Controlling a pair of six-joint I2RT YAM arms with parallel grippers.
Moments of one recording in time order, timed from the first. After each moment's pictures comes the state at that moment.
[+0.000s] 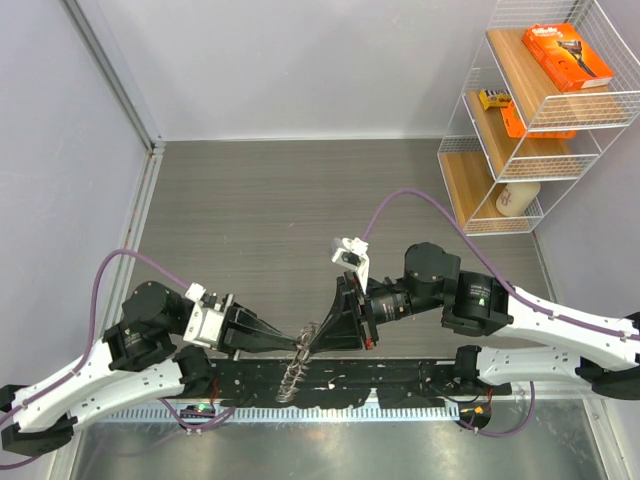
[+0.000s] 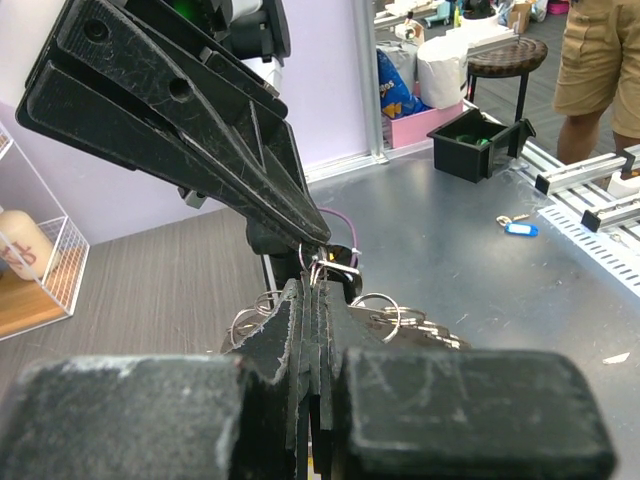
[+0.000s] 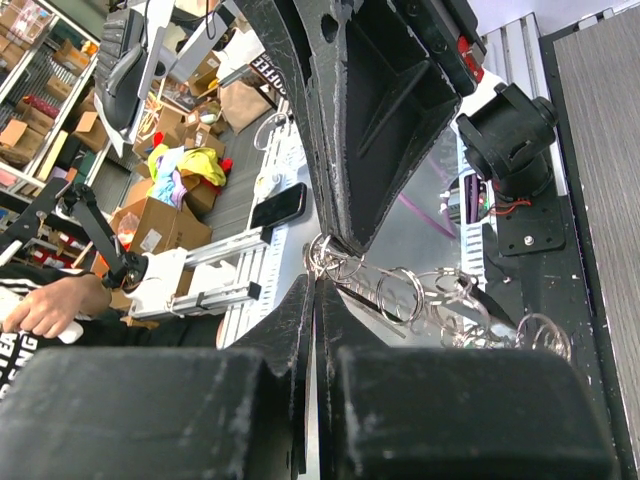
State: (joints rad) left arm -1.08 0.47 0.73 -0.05 0.75 0.02; right arm 1.27 0.97 1.09 -0.21 -0.53 0.59
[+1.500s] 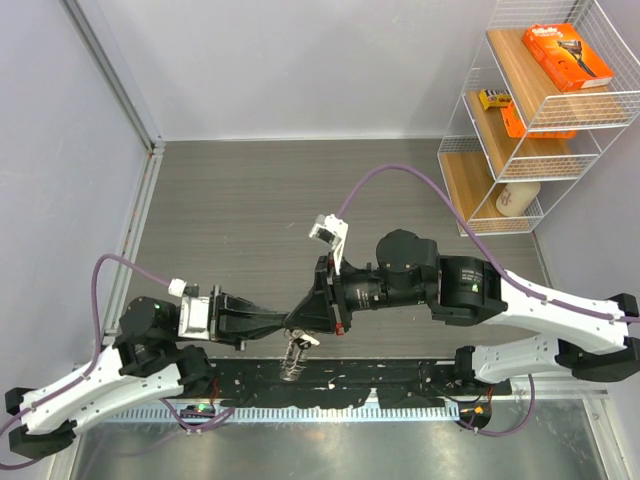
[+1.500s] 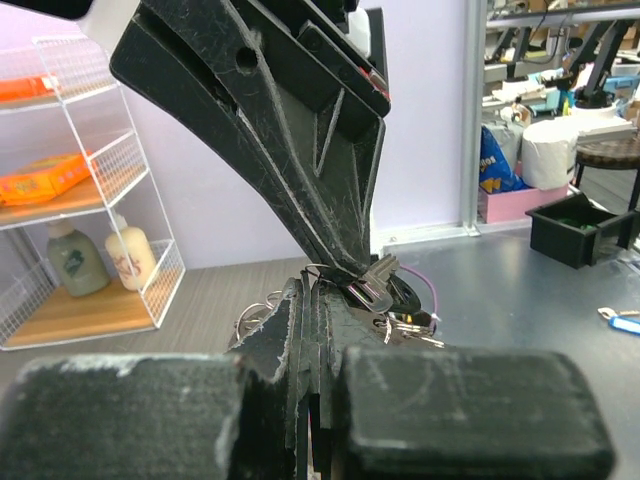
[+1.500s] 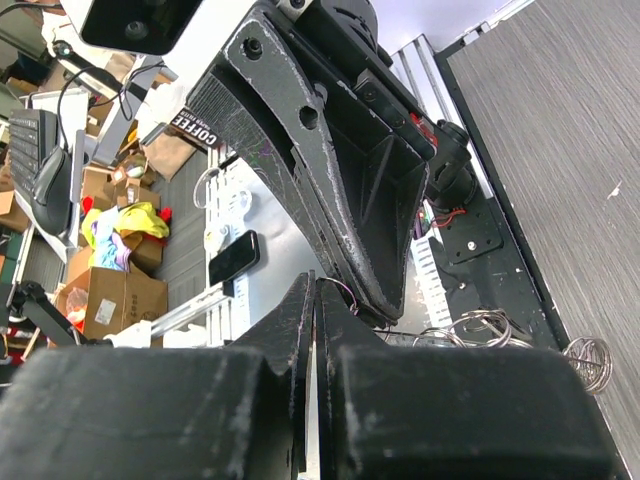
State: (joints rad) left arm -1.08 0.38 0.58 0.18 0.50 -0.05; right arm 1.36 1.15 1.40 -0.45 -0.22 0.63
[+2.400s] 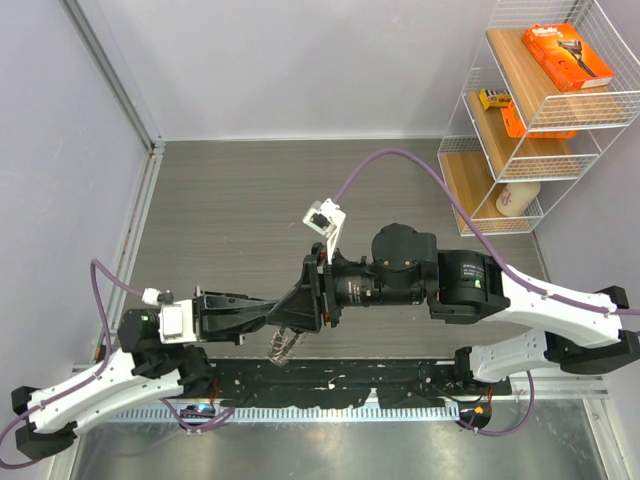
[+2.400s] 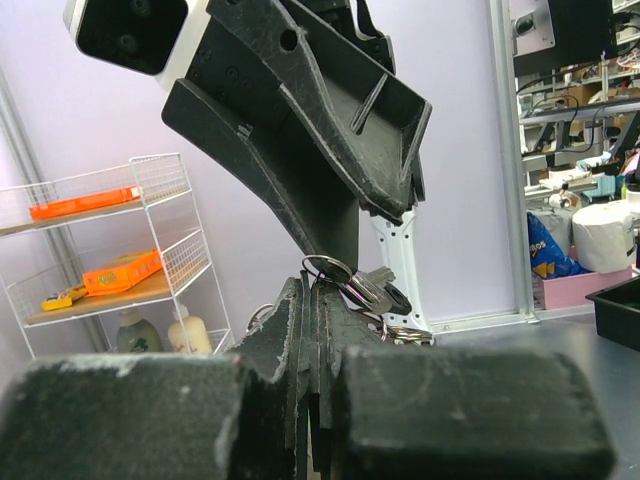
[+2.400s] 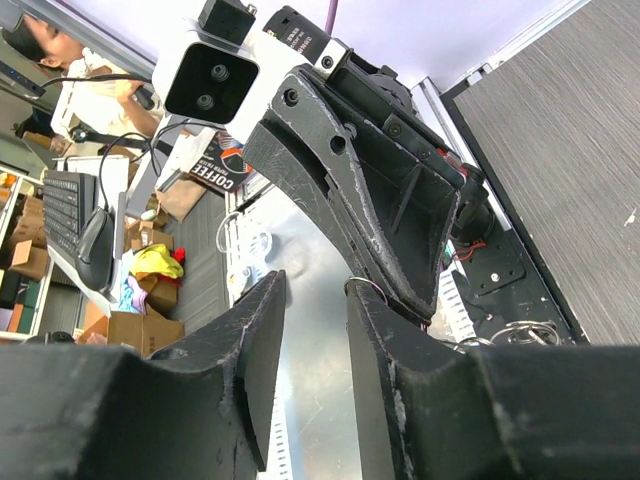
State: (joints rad) left arm -1.08 0.36 0.45 0.58 0.41 -0.05; right arm 1.43 1.25 1.61 -0.52 -0.08 0.71
